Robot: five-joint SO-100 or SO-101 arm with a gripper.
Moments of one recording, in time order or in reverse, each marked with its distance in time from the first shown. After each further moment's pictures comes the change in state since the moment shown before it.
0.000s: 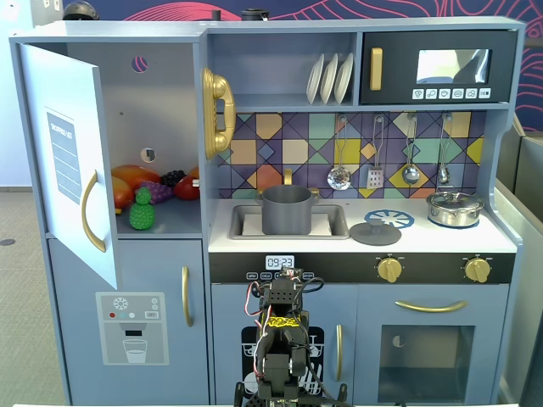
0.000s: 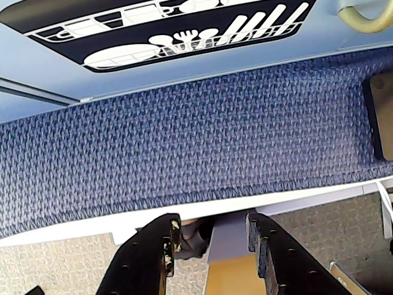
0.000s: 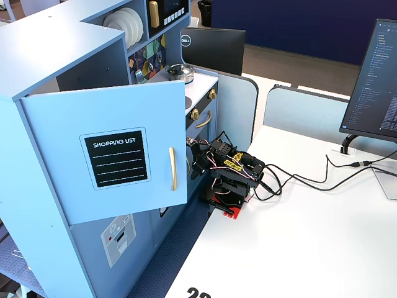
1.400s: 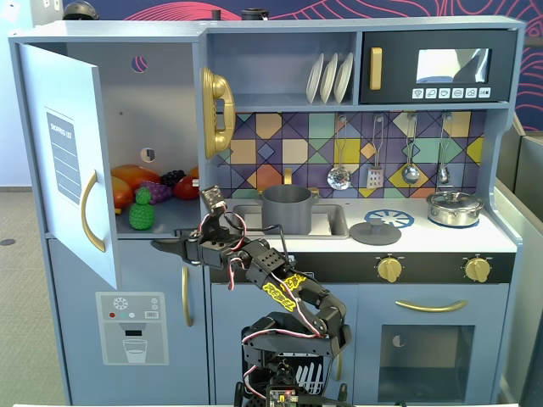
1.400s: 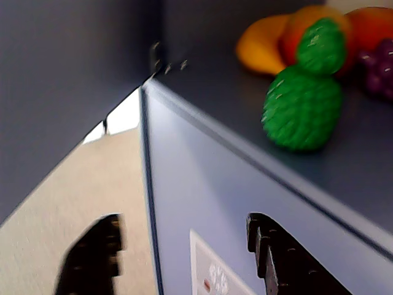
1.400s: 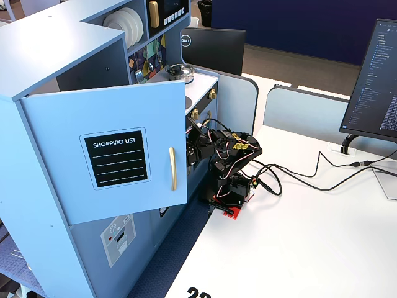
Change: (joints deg) arm -58.0 -17.9 -33.9 -55.8 -6.0
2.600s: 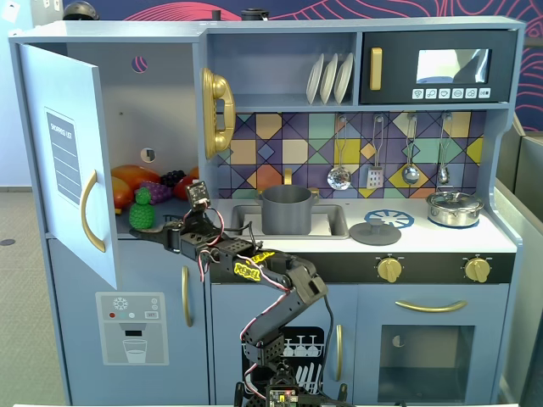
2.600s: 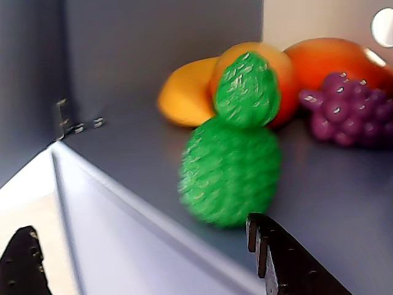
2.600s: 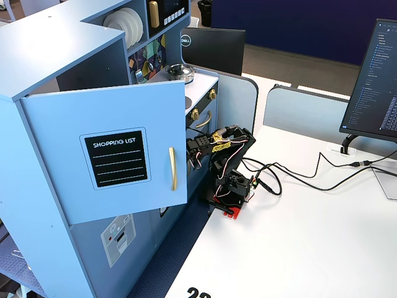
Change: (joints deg) arm 8.3 -33.8 -5.1 -35.2 0.3
